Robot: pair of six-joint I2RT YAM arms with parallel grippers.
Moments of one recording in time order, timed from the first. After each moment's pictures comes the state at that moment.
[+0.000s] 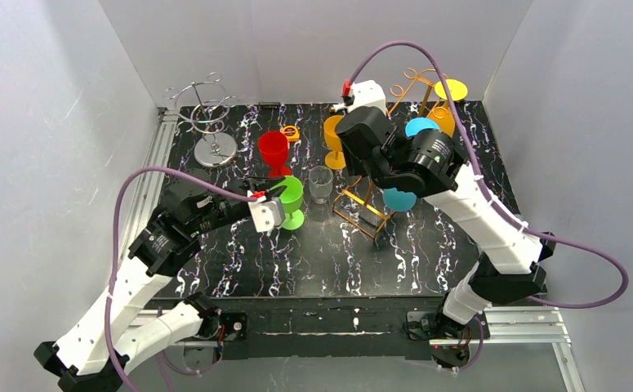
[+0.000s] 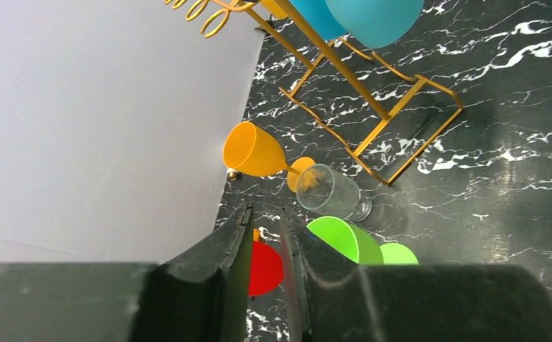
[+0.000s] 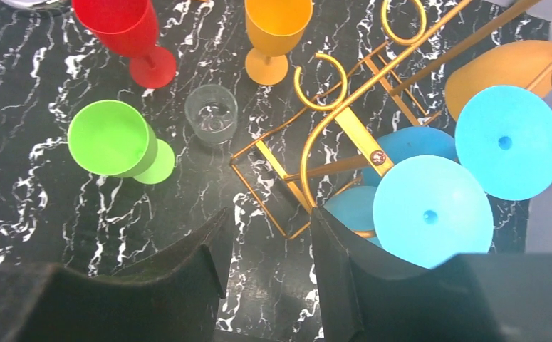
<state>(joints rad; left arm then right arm) -0.66 0.81 1.07 -0.44 0.40 0.88 1.06 1.59 2.17 -1.33 0.67 0.41</state>
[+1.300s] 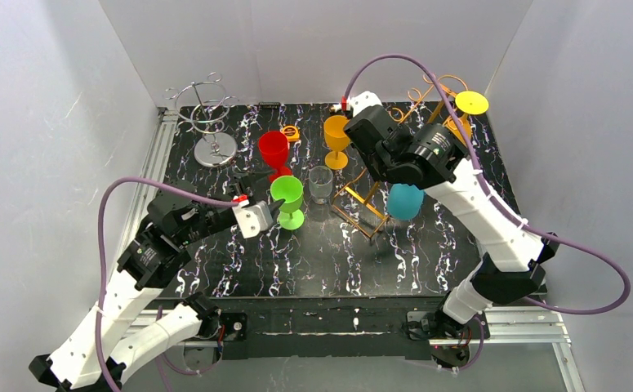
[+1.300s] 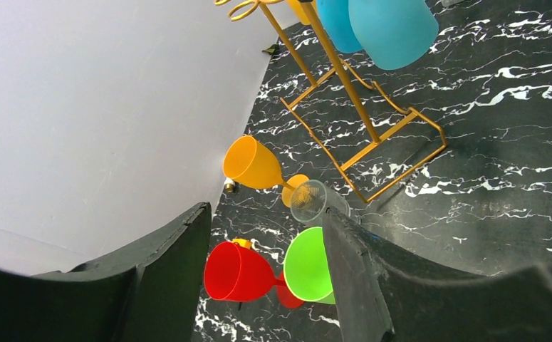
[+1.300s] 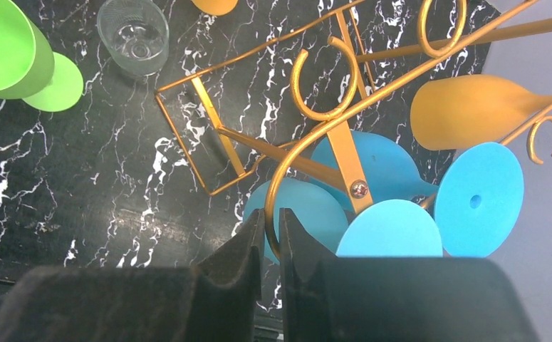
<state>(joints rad) -0.66 0.72 1.05 -0.42 0.42 0.78 0.96 1.57 2.09 -1.42 0.60 0.20</state>
